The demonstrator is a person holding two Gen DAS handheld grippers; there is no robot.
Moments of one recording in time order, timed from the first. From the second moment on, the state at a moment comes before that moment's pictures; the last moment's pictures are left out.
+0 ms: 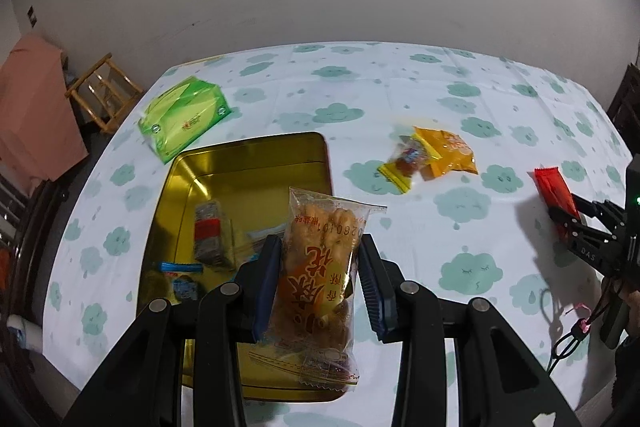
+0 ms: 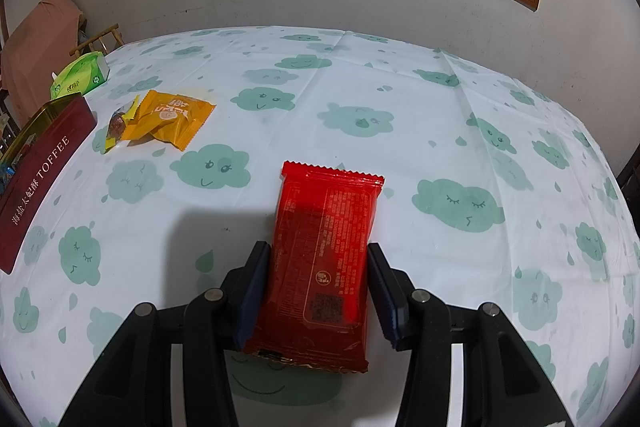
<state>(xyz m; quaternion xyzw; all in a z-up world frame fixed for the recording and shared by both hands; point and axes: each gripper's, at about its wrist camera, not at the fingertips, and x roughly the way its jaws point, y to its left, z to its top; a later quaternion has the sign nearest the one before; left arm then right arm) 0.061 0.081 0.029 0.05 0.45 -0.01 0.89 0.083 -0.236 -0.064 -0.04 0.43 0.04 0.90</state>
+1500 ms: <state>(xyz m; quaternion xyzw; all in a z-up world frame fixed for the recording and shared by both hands) 0.067 0.176 -0.015 0.02 0.51 0.06 0.86 0.083 -0.235 -0.064 -0.04 0.43 0.04 0.90</state>
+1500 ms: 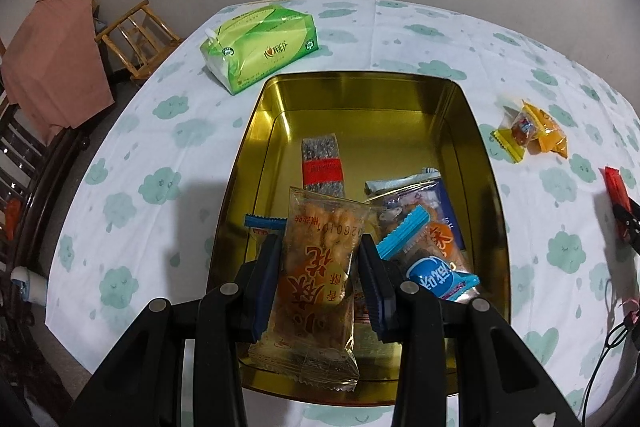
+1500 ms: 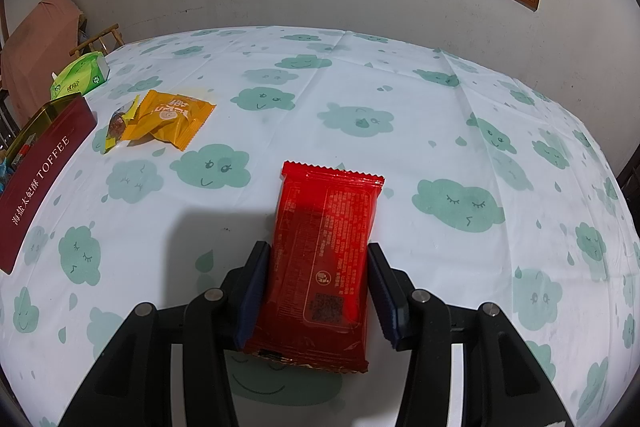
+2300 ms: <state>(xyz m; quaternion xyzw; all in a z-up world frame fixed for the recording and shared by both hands) 0.067 0.177 -0.031 0.03 0.51 0.05 0.86 0.083 -0.235 -0.064 -0.04 0.43 0.04 0.90</state>
